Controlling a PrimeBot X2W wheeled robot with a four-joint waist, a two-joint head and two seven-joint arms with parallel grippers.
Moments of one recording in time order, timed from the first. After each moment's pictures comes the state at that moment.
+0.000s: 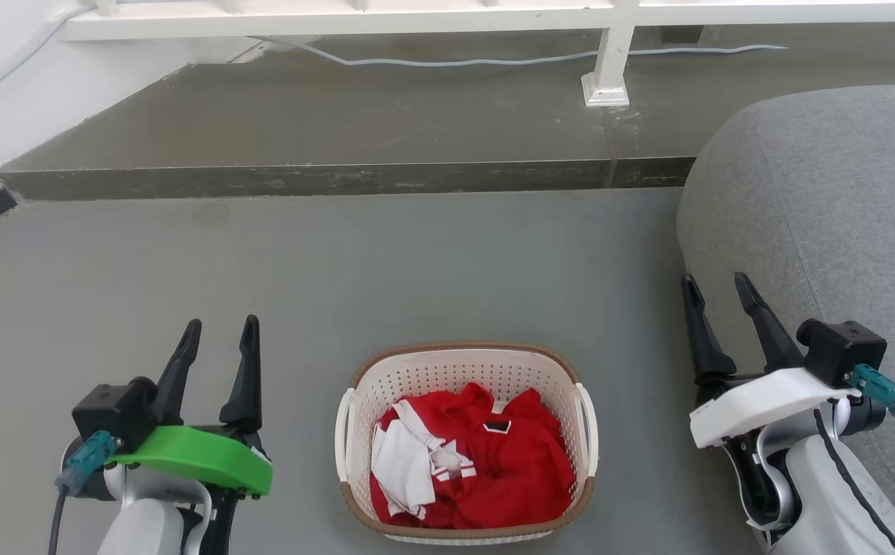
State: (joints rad) left arm -0.12 0.09 -0.20 0.24 -0.47 -0.09 -0.25; right arm -0.11 -0.11 0.20 0.27 0.36 0.03 -0.25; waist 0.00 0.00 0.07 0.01
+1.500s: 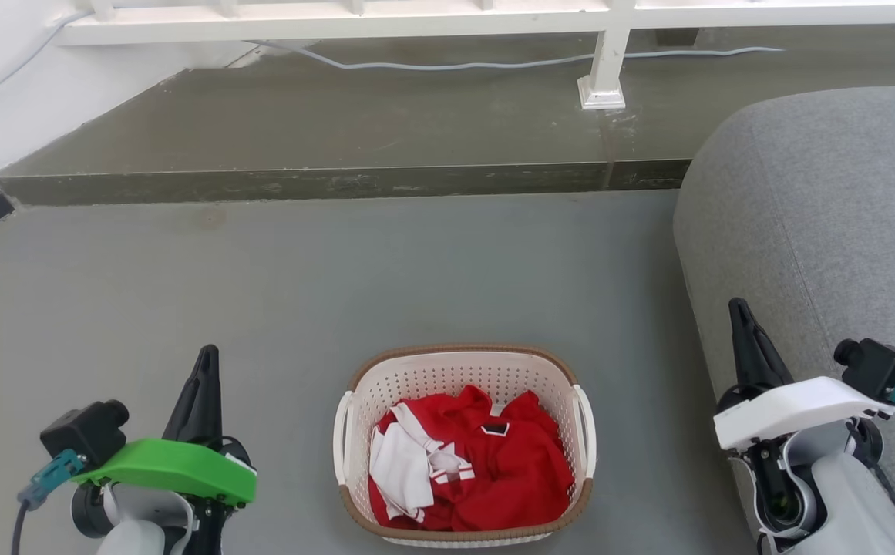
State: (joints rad) left arm -0.09 0.05 -0.13 0.27 -0.69 -0.11 -0.18; right arm -0.08 -0.07 0.11 0.29 0.60 0.06 -0.18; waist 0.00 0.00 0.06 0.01
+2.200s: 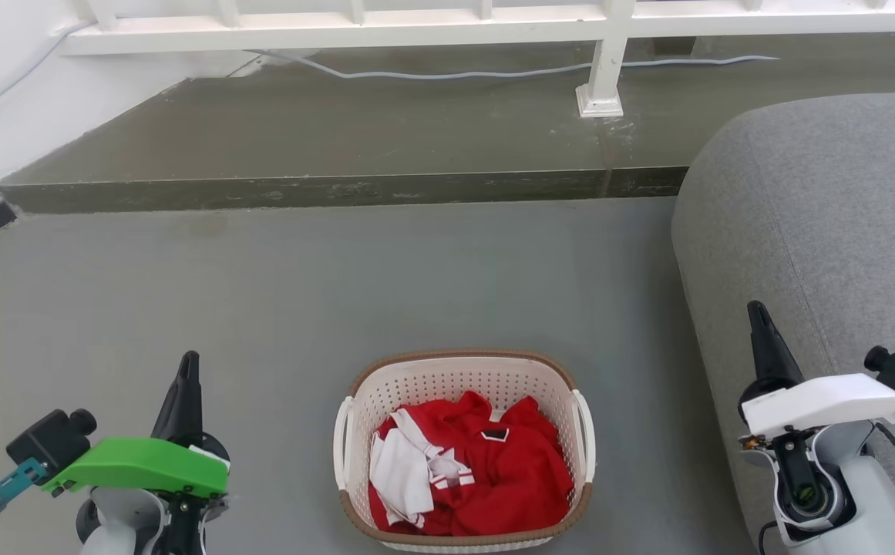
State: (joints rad) left arm -0.09 0.05 -0.08 0.27 -0.91 -0.11 -0.11; right arm -0.08 -0.07 0.05 0.29 0.83 0.08 -0.11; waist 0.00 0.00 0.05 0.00
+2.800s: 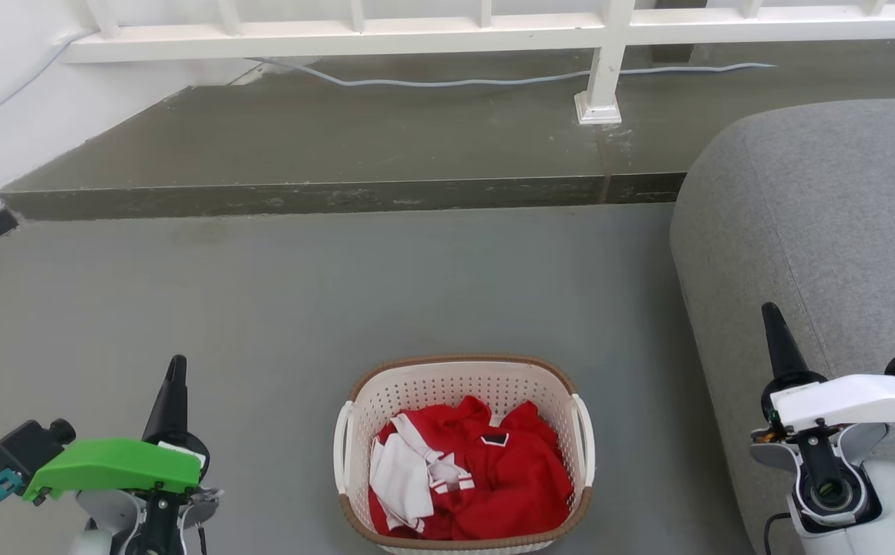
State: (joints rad) left arm -0.09 0.05 -0.04 0.27 -1.11 -0.11 -0.05; right arm -0.08 -0.06 0.00 0.29 1.05 0.09 -0.04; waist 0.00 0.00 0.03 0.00
